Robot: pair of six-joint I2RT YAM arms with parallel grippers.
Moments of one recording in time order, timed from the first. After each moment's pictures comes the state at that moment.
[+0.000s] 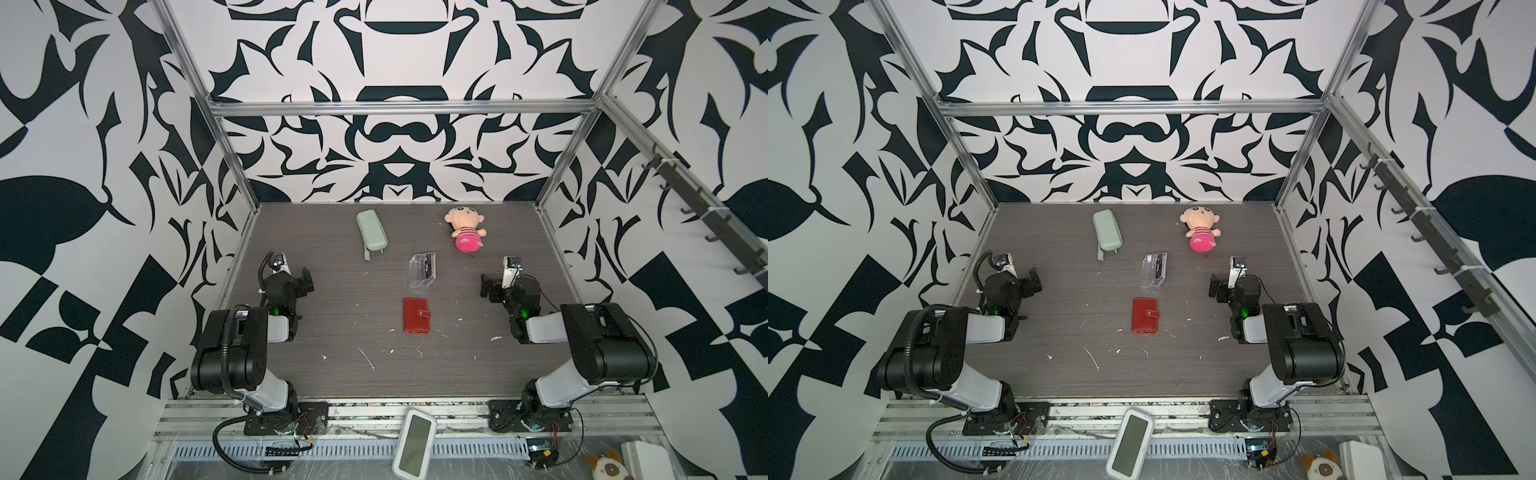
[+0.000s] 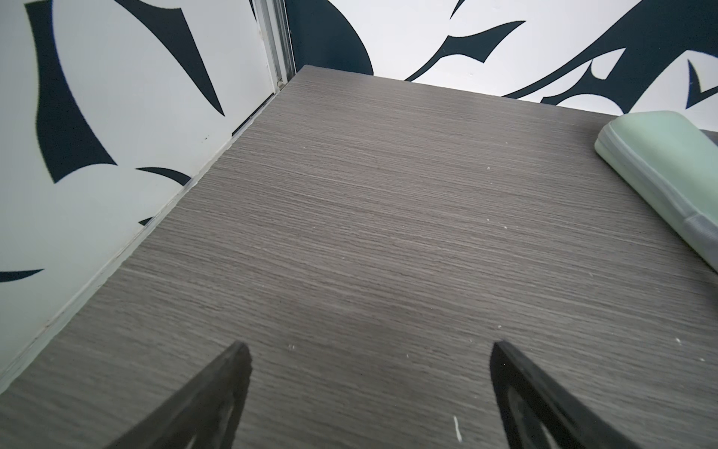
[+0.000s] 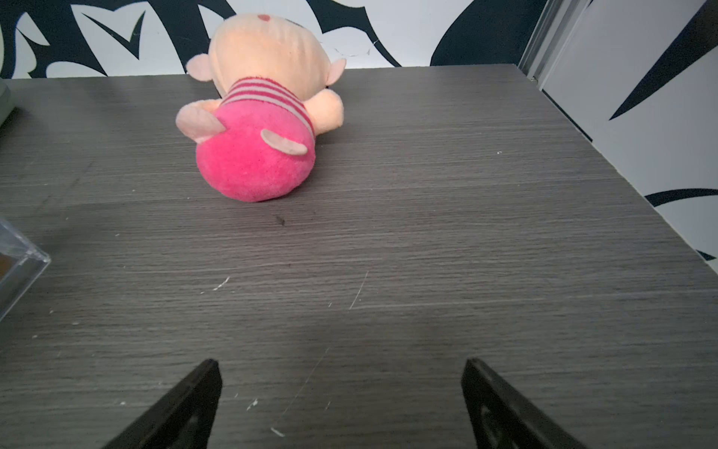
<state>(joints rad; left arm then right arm) 0.04 1.55 0.36 0.81 -0.14 -0.11 0.01 1.57 0.32 0.84 0.00 0.05</state>
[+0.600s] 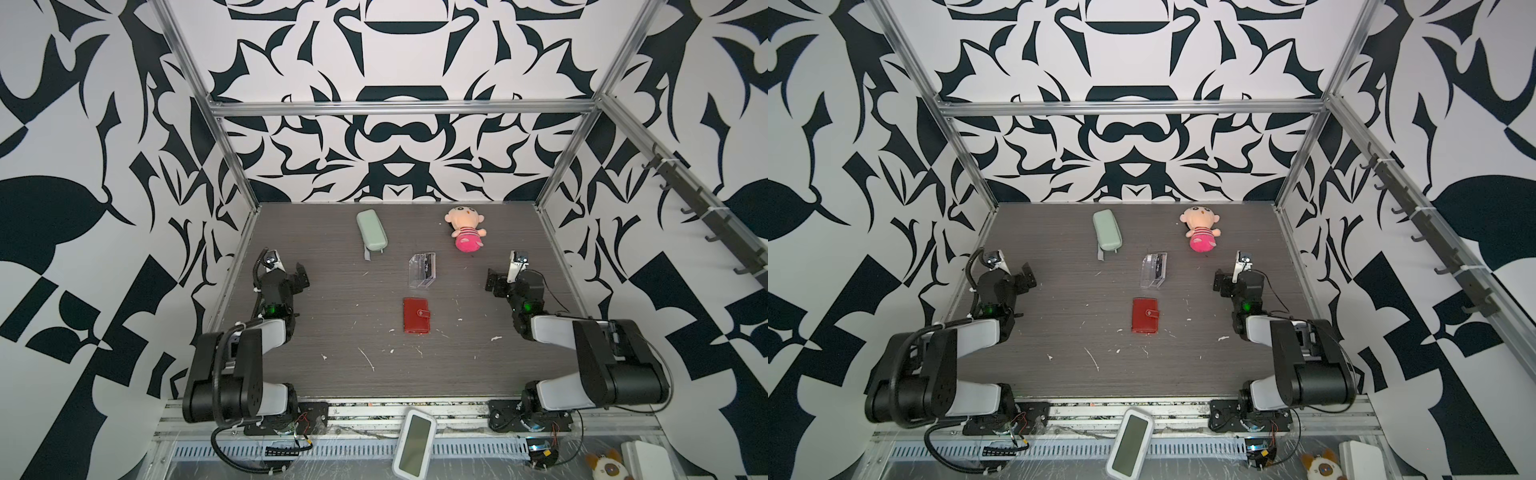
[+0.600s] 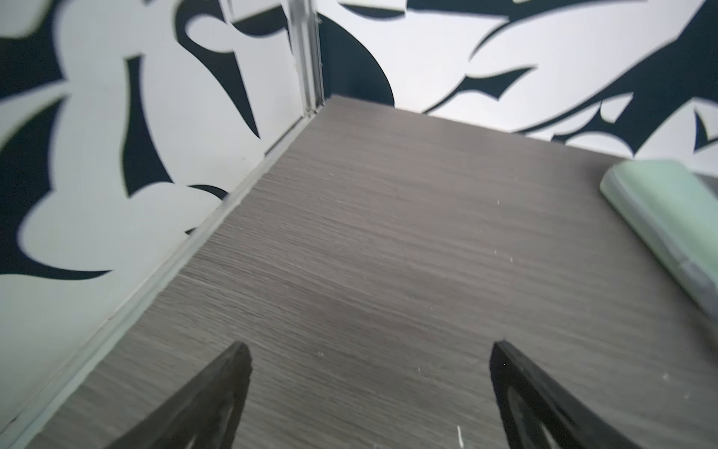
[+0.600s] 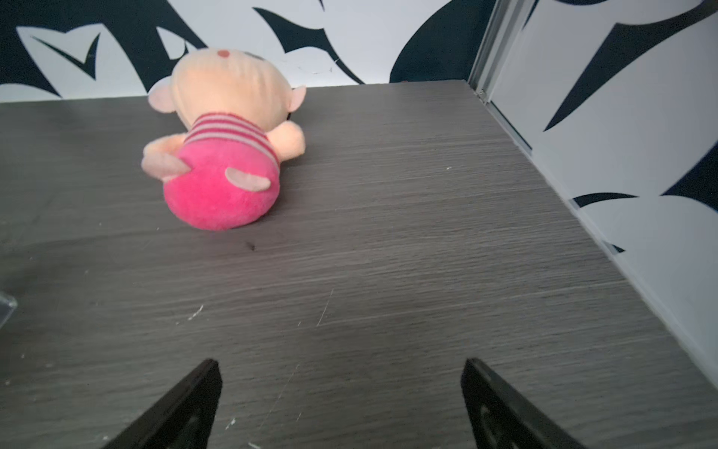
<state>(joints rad) 0.04 1.34 0.40 0.61 -0.22 -0.15 0.02 1.39 0.41 0.56 0.13 0.09</state>
